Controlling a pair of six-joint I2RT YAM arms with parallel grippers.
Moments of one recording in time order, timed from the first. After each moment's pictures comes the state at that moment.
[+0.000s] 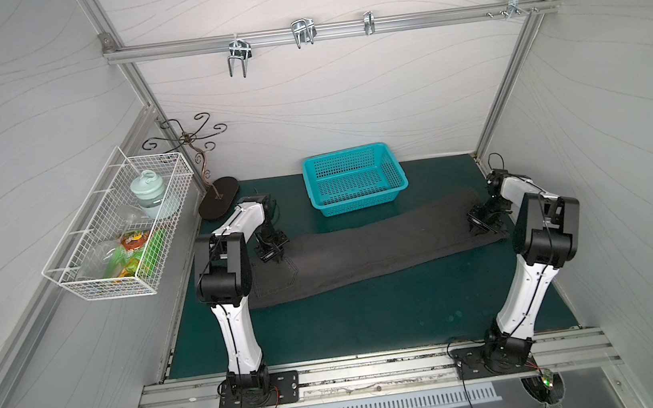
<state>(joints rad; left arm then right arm) -0.07 2.05 1.57 -1.20 0.08 -0.66 -0.26 2.04 1.50 -0.98 -0.15 0.48</state>
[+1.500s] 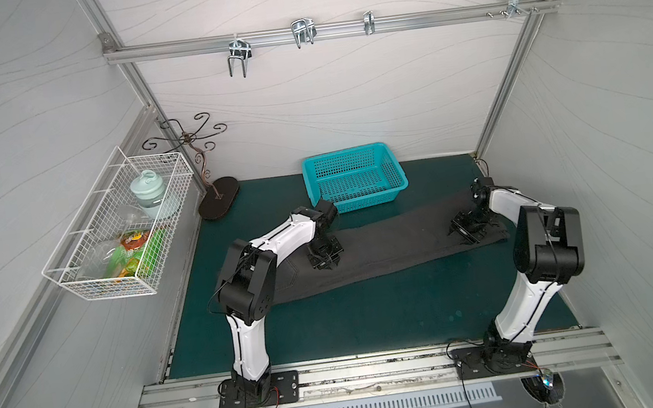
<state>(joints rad) -0.51 1.95 1.43 -0.99 0.24 -0.89 -0.13 1.87 1.25 -0.82 -0.28 0.65</state>
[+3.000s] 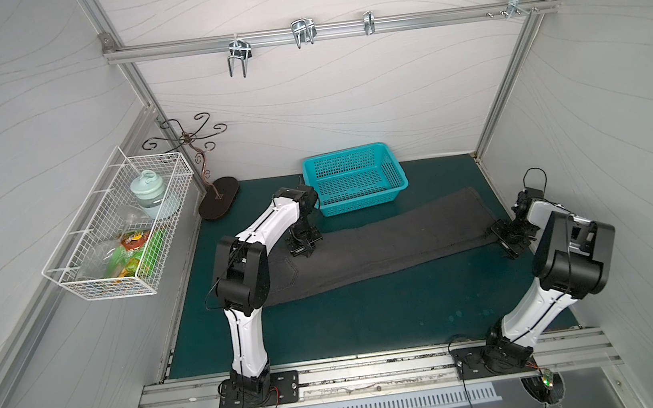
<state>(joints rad) -0.36 2.00 1.66 -1.27 0.04 -0.78 -0.43 1.79 1.13 -0.72 -0.16 0.57</state>
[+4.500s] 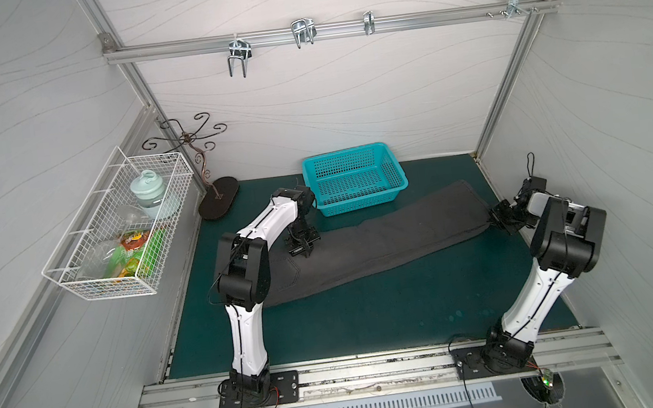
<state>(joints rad) -0.34 2.04 1.64 -1.24 0.10 -0.74 -0.45 2.01 1.33 -0.51 -0.38 0.58</state>
